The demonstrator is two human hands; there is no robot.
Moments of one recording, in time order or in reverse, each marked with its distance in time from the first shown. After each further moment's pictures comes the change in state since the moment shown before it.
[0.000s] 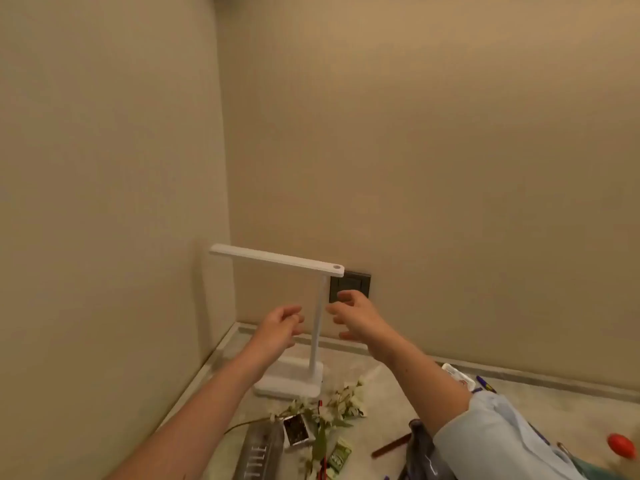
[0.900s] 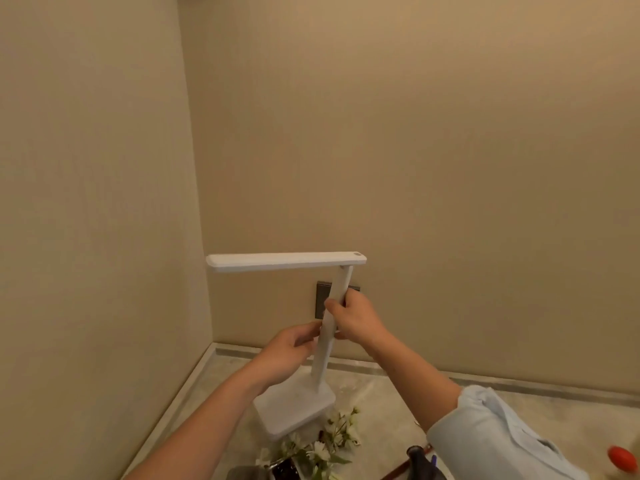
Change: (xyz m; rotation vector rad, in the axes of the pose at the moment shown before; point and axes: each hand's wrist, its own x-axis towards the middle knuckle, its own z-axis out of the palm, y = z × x) left_hand 0.025 0.010 0.023 0.279 -0.355 0.161; right_hand 0.042 -0.007 -0.012 -0.204 0.199 -0.073
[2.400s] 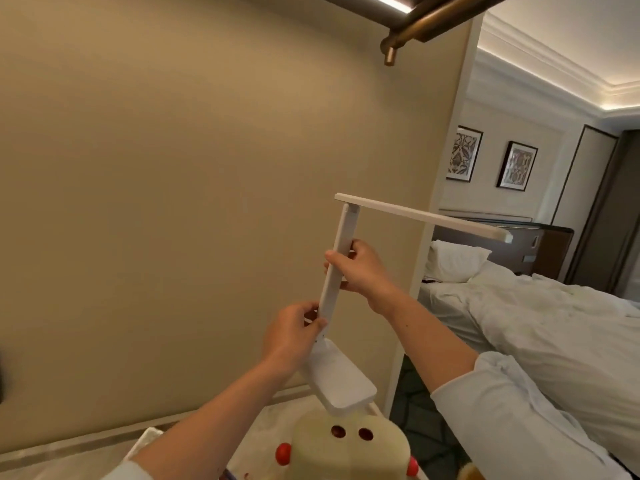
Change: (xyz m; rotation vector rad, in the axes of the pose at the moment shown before) left_hand 0.124 0.276 0.415 0.037 0.039 0.404; right_hand -0.102 0.101 -0.491 0.075 0.526 -0.062
